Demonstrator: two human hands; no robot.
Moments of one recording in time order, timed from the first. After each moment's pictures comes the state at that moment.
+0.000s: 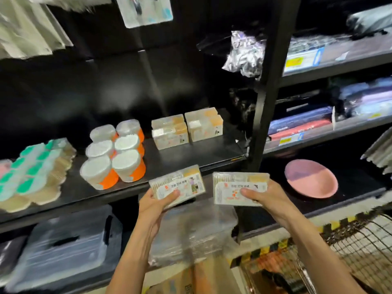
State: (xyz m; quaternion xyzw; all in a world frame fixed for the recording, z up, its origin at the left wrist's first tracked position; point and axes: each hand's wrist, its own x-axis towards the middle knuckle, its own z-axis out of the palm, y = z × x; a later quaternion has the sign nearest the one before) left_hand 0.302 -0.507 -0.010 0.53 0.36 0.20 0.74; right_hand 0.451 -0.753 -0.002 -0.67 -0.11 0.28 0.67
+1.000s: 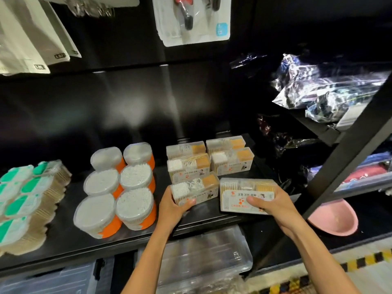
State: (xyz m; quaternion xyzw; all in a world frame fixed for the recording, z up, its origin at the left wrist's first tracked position) left_hand 0.426 -0.380 -0.050 0.73 0.29 0.24 0.57; right_hand 0.557 -0.622 -0.003 -0.70 -0.11 0.26 0.66
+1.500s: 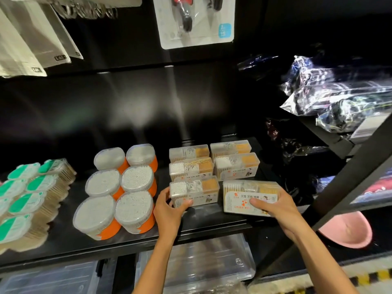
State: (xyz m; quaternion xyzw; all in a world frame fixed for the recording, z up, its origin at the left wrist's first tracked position) left_hand 0.431 -0.387 -0.056 0.69 0.36 0.34 0.52; right_hand 0.590 -0.614 -0.015 -0.72 -0.09 0.27 0.64
